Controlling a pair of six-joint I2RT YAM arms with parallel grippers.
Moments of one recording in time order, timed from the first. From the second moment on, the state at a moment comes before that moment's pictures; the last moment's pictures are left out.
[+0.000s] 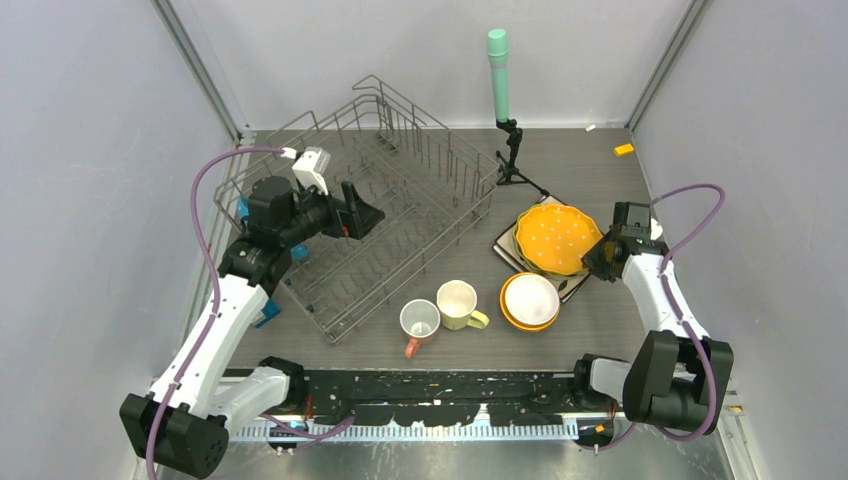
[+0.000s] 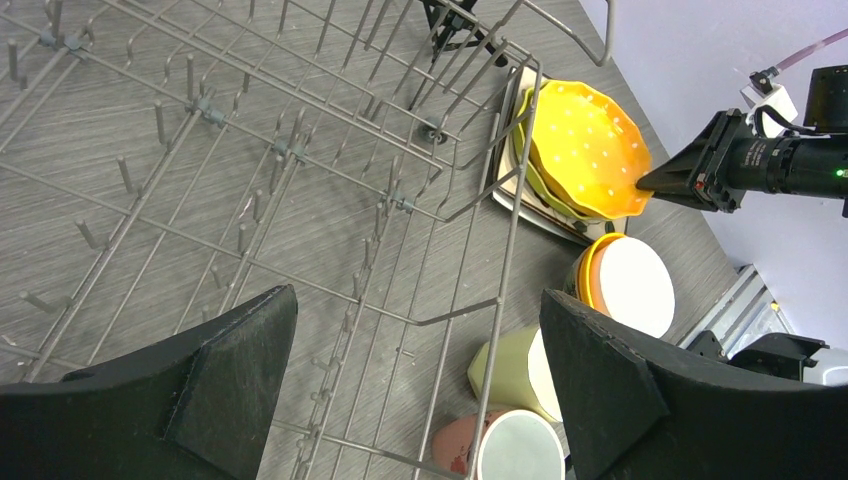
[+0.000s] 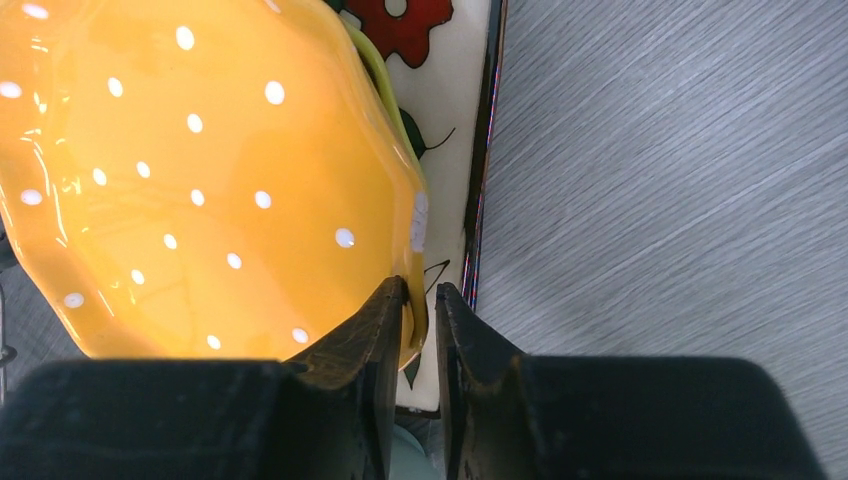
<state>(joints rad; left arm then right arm) -0.28 0.99 0.97 -0.29 0.41 -0.34 -0.20 1.18 0.76 -0.59 0.08 0.62</state>
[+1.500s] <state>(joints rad) -0.28 0.98 0.96 -0.29 0.39 -0.34 -0.25 1.10 0.67 -0.47 -0.03 0.75</state>
